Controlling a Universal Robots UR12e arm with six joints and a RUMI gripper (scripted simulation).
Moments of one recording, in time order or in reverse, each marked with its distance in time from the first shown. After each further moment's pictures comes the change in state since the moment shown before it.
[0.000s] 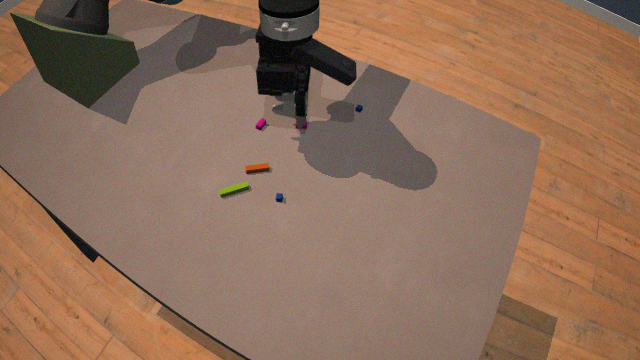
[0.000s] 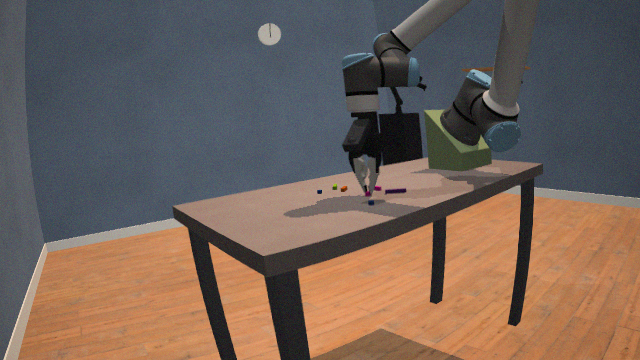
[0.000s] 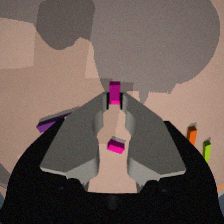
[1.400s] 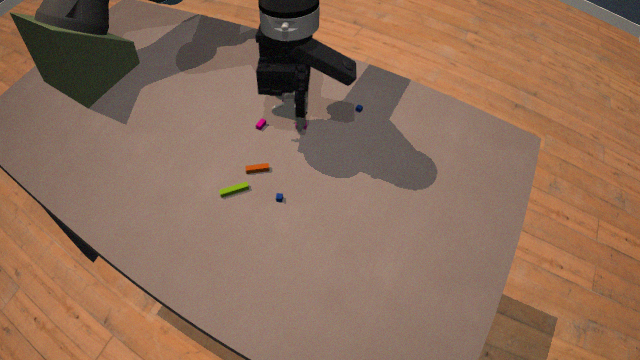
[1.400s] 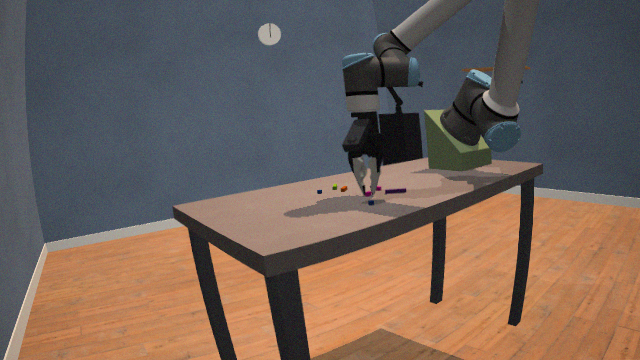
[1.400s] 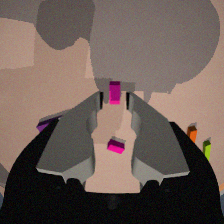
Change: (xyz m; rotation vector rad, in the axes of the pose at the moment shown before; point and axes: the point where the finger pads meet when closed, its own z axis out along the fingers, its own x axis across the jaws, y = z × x) arm 0.000 0.000 0.000 0.000 0.000 0.000
